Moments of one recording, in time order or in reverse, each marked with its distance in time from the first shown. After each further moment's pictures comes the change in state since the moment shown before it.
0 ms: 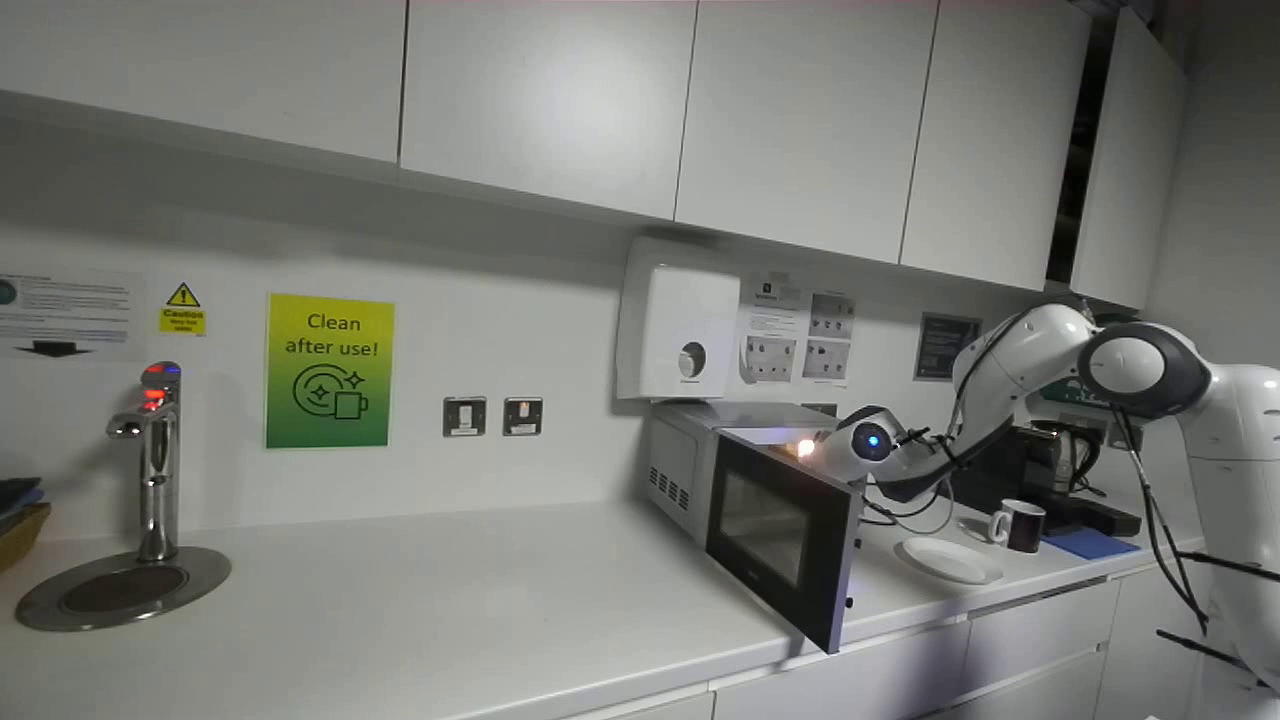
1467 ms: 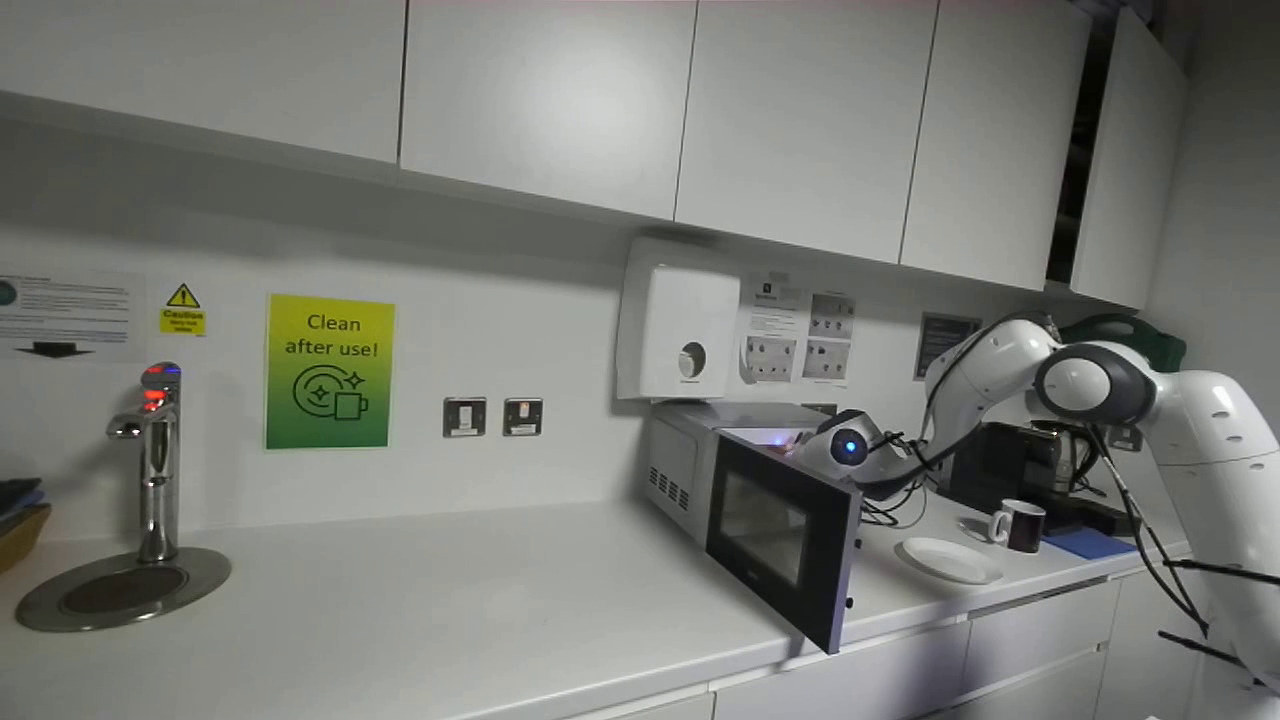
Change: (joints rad) arm -0.028 0.158 0.000 0.194 -0.049 0.024 0.015
